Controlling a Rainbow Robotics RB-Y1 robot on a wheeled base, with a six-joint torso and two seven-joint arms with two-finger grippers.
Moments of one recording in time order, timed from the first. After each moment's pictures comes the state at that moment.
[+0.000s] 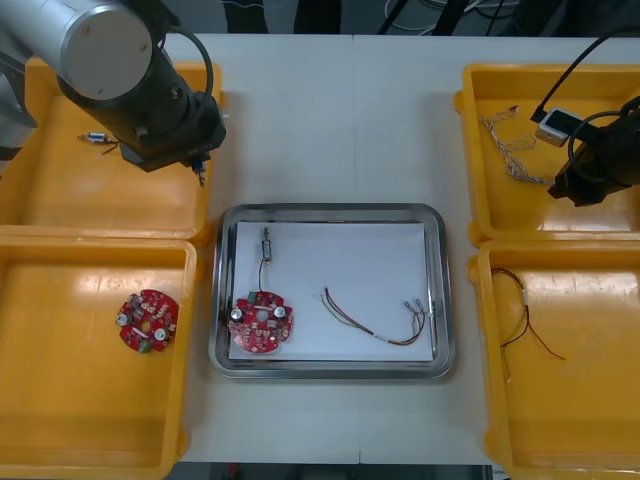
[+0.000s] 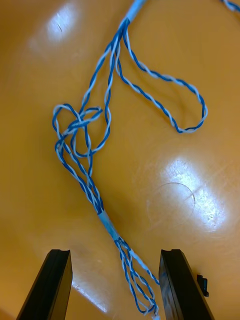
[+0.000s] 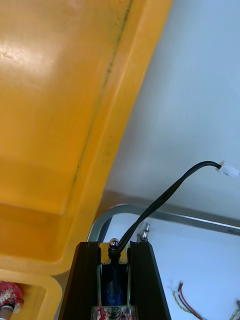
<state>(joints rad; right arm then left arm) -0.72 -0.87 0.27 -1.19 -0.90 1.20 2.32 -0.90 0.71 -0.39 -1.74 0.82 1.71 -0.50</state>
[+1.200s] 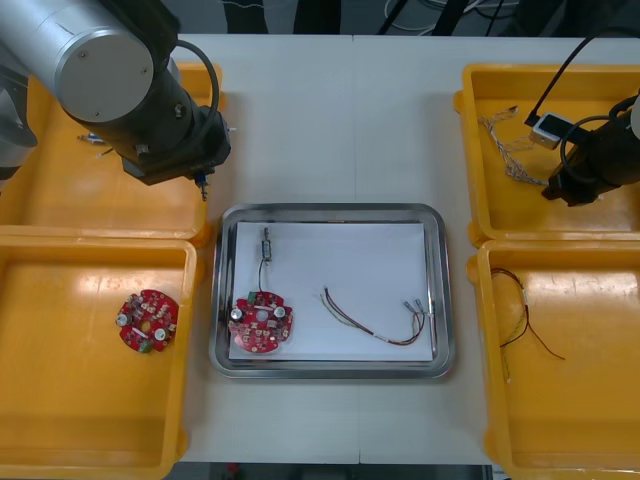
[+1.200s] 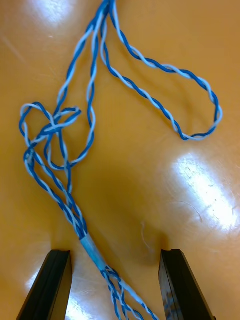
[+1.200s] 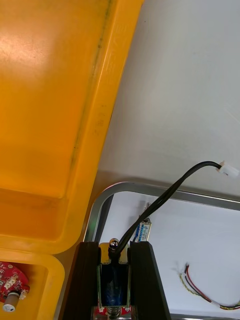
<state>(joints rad) -0.85 -0.87 0.44 -0.95 -1.02 1.08 2.40 -0.87 0.71 -0.39 -1.83 0.82 1.75 -0.50</state>
